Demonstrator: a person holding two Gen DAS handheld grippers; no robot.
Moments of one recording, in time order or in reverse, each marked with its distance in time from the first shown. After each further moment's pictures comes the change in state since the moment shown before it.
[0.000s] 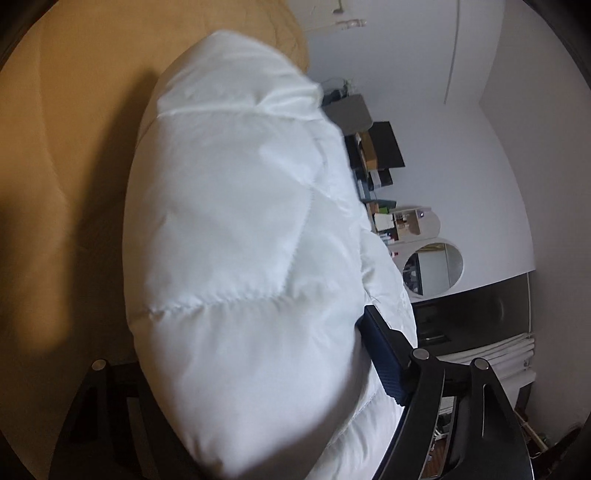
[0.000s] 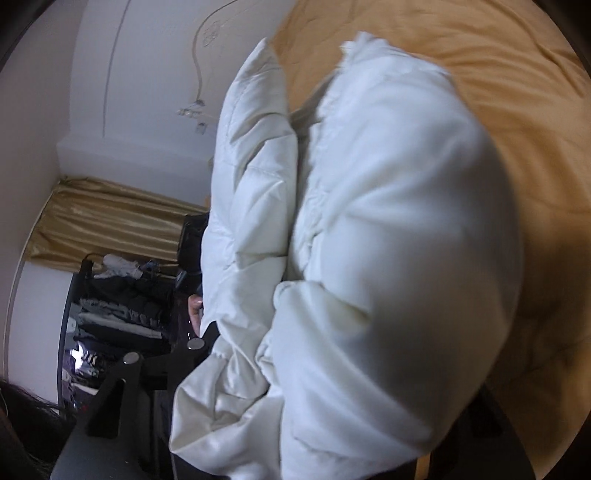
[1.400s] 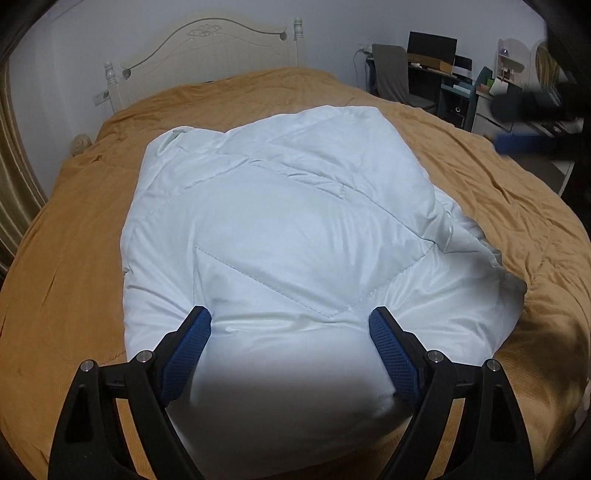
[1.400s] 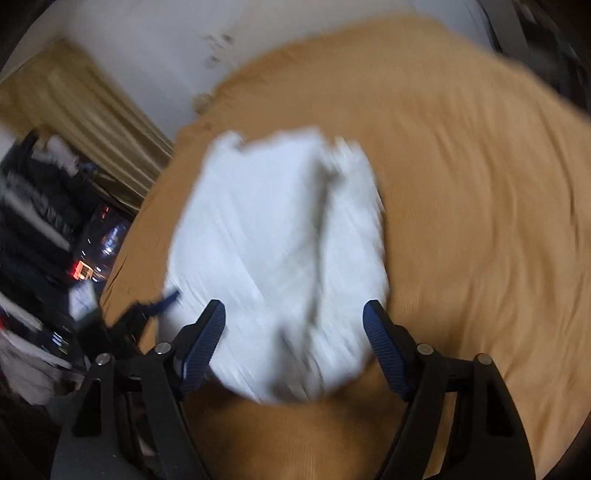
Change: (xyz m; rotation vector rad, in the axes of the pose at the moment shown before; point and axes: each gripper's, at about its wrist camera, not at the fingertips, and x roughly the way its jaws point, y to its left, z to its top) left arm -0.020 -0.077 -0.224 0.764 -0.168 0.990; right arm 0.073 0.165 -0.028 -0.606 -0.001 -0.391
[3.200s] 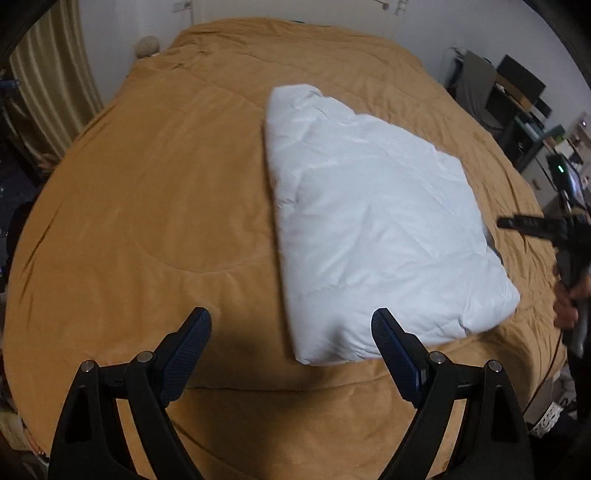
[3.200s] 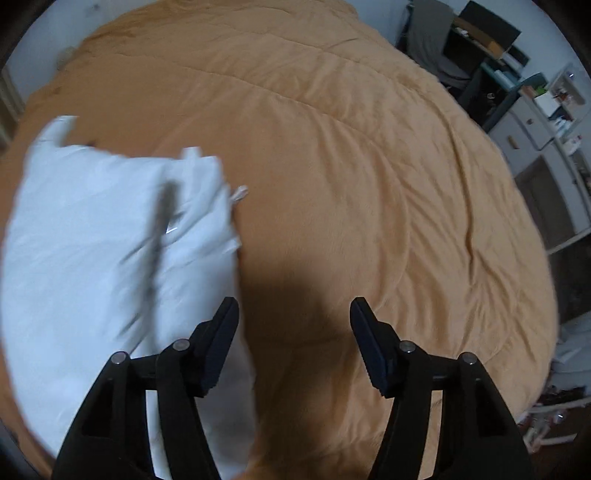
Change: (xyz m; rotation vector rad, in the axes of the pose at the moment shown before) left arm -0.096 0.118 0.020 -0.364 0.258 0.071; right arm 0.057 -0.020 0.027 0.131 0.292 -0.585
